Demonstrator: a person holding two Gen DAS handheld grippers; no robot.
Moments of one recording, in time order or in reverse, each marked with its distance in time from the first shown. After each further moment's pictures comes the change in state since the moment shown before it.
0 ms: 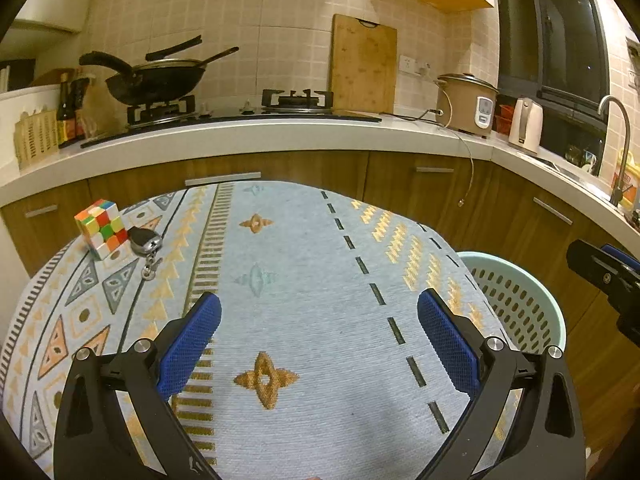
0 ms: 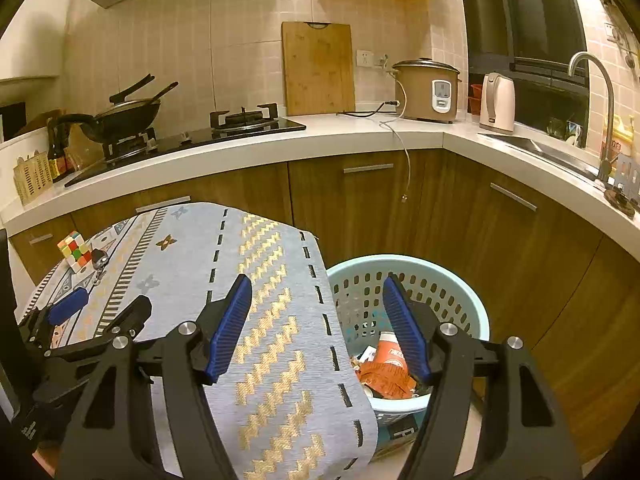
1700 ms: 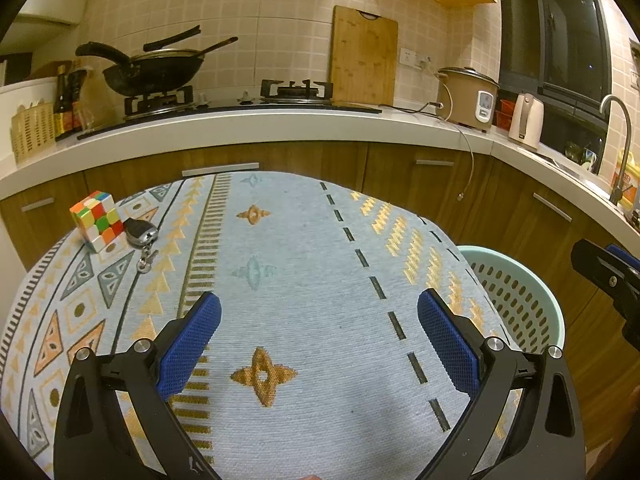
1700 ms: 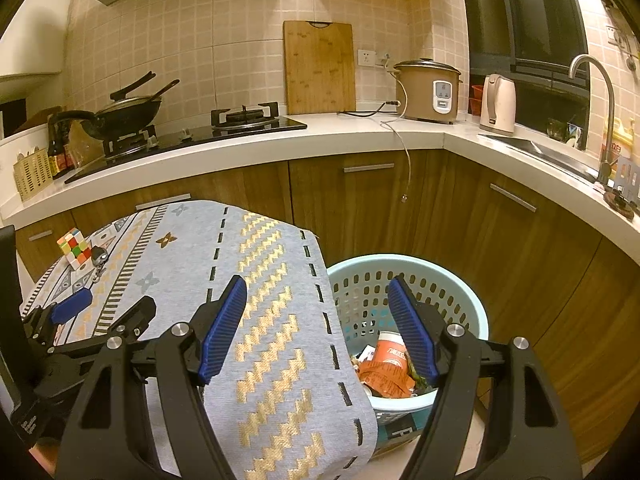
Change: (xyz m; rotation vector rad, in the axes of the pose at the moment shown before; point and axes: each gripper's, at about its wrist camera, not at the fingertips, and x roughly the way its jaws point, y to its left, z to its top) left arm 0.005 0.000 0.000 -0.006 0.027 -0.006; right arm -0.003 0.001 0.001 -0.008 0.002 -0.004
